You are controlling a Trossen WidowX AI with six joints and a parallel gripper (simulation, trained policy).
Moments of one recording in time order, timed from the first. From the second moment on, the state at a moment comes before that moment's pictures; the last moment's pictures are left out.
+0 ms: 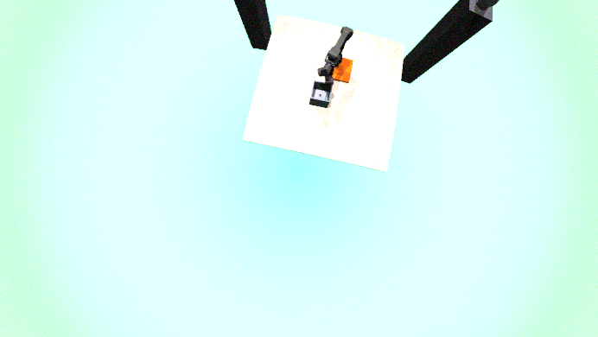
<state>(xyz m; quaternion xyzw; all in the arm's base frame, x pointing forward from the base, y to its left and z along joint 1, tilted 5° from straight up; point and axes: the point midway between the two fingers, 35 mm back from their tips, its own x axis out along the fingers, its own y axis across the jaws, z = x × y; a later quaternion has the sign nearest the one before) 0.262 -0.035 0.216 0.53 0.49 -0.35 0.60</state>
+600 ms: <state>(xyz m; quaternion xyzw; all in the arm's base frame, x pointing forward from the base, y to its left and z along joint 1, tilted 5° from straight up) 0.294 -0.066 0.179 0.52 0.51 -0.35 0.58</state>
